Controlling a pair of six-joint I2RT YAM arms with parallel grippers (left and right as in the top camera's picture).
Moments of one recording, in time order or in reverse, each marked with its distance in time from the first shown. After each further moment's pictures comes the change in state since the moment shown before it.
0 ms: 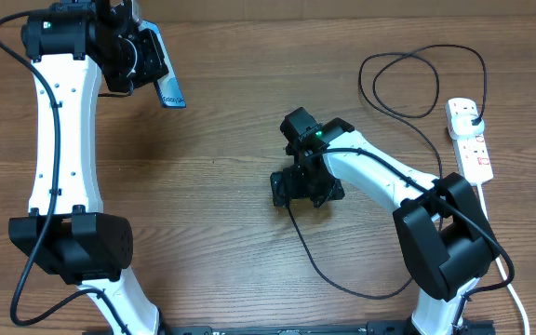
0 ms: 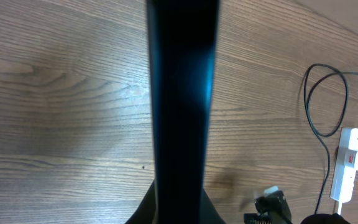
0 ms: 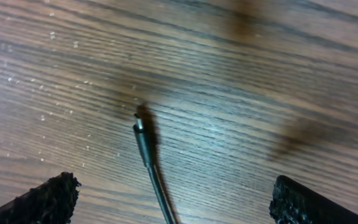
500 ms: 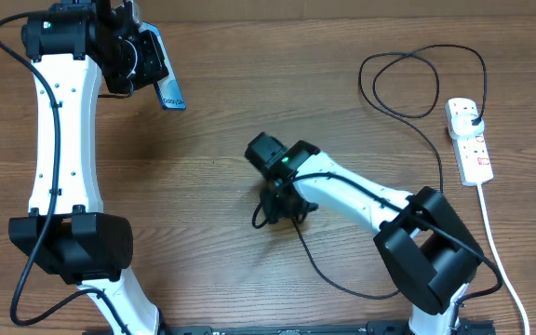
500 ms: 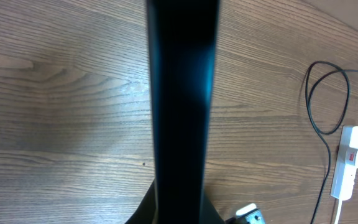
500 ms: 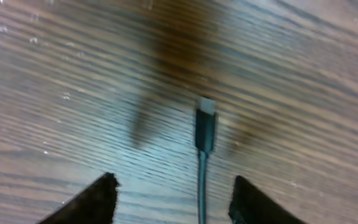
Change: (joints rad) left arm 0.000 0.000 0.000 -0.013 0.000 0.000; right arm 0.193 0.000 0.000 0.028 0.188 0.048
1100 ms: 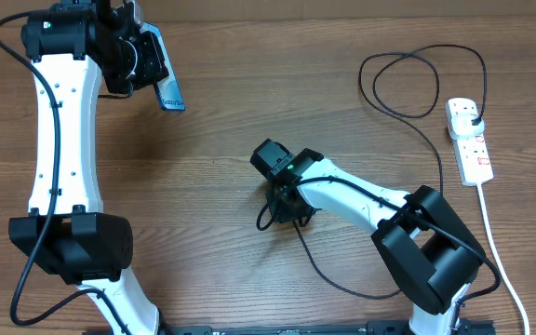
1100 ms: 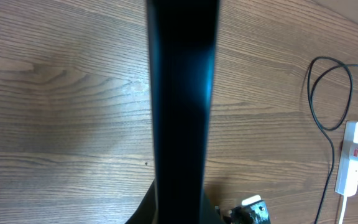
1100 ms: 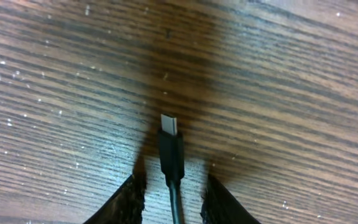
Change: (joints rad) left arm 0.000 0.000 0.000 -0.004 0.001 0.026; right arm -0.018 -0.003 -0.092 0.104 0.031 0.044
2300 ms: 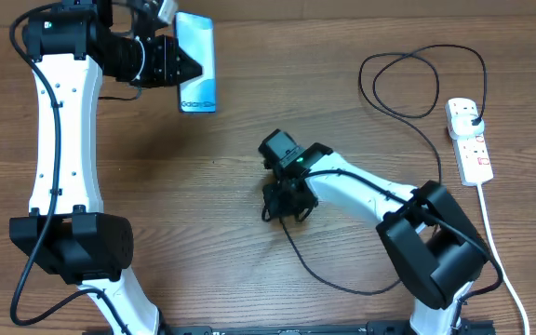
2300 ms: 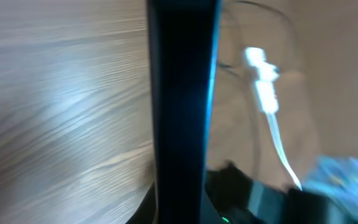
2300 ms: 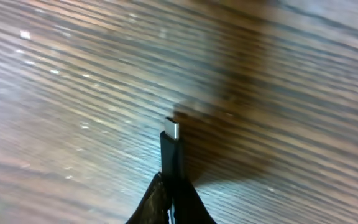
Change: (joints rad) left arm 0.000 0.000 0.000 -0.037 0.489 0.390; right arm -0.067 -0.001 -0.011 0.092 -0.262 -0.062
